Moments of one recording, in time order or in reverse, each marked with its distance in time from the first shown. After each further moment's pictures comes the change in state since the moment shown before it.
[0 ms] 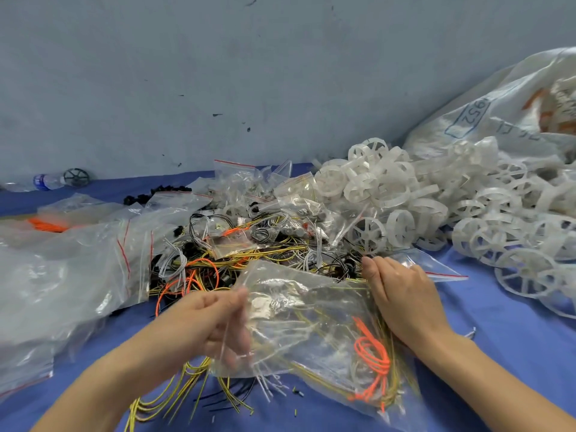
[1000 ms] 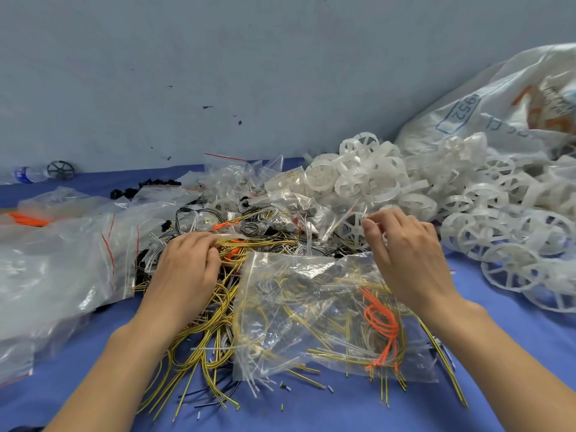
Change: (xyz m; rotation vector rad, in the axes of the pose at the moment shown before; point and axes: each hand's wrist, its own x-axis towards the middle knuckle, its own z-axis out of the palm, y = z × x) left_hand 0.065 -0.007 -0.023 1.103 0.619 0.429; right_hand 0.032 0.000 -0.041 -0.004 0.044 0.009
